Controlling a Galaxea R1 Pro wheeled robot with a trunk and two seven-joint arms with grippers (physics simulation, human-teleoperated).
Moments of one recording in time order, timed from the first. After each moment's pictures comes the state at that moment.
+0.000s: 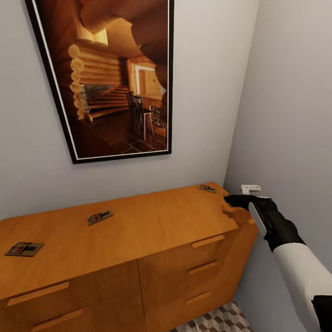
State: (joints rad) left arm -0.15 0.18 0.05 0.07 0.01 -0.77 -0.10; right arm -0.89 -0.20 0.04 -0.89 -0.13 0.62 0.05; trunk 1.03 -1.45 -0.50
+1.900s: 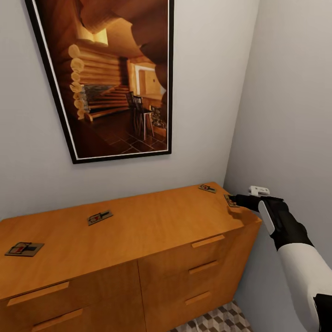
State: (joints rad) left arm -0.15 0.18 0.05 0.07 0.01 -0.77 -0.10; right arm -0.89 -0.20 -0.12 -0.89 -0.14 0.68 0.10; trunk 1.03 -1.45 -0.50
